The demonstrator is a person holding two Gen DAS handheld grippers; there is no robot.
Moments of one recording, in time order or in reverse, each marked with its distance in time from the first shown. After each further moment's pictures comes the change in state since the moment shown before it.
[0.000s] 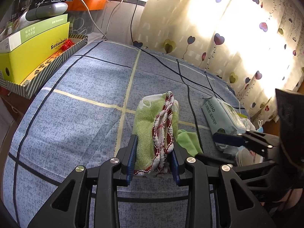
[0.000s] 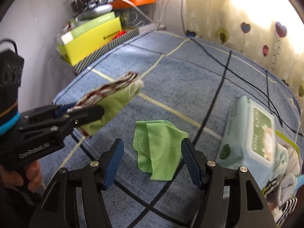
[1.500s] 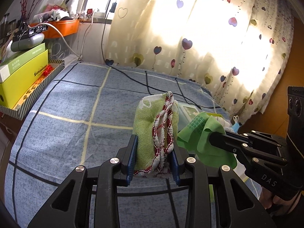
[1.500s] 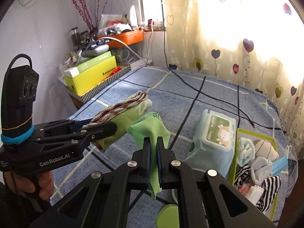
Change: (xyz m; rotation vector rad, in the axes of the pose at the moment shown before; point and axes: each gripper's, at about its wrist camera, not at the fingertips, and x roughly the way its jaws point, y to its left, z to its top) left arm -0.044 -0.082 -0.006 0.132 -0.088 -0.081; right arm -0.127 -0.016 -0.049 0.086 -0.315 -0.056
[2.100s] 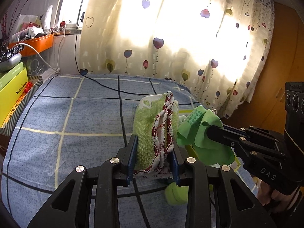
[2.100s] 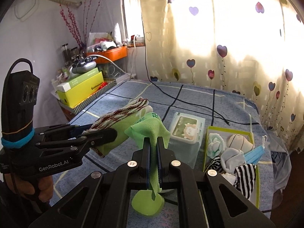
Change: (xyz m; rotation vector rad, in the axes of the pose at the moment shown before) left arm -0.001 -0.067 0.001 0.118 -0.009 -0.084; right arm -0.056 -0.040 -0.025 0.066 -0.097 -0.075
